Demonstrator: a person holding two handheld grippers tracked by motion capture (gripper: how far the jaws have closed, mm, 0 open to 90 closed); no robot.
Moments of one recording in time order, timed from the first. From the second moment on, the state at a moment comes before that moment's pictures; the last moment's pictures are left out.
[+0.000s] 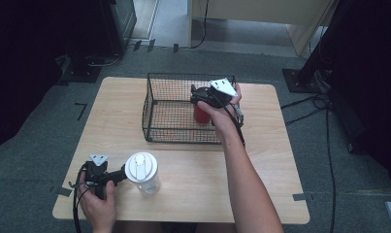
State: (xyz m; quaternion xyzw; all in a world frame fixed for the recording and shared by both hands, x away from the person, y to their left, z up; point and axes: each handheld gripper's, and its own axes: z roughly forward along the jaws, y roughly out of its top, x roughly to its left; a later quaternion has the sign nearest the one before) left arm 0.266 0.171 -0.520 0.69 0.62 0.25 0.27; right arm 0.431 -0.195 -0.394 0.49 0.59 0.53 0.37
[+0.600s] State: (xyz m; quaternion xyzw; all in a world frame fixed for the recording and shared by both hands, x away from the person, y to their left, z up) left arm 0.266 0.171 -0.520 0.69 0.62 0.25 0.27; right arm 0.384 -0.198 -0.372 0.45 0.60 0.55 0.37
